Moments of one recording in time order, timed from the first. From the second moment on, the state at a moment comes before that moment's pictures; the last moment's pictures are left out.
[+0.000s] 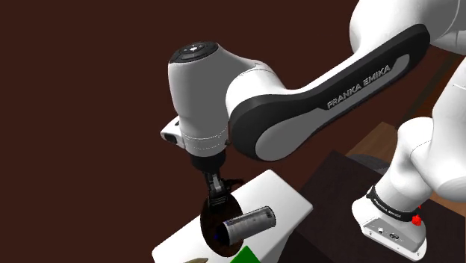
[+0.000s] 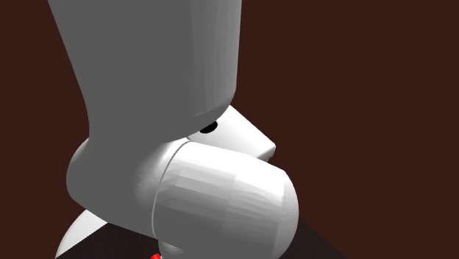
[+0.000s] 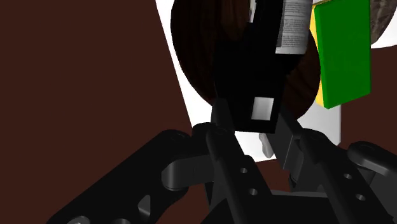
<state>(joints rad) 0.53 0.15 0.38 -1.93 -0.10 2.04 -0.22</state>
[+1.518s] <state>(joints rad) 0.54 0.27 0.36 -2.02 -0.17 2.24 -0.17</state>
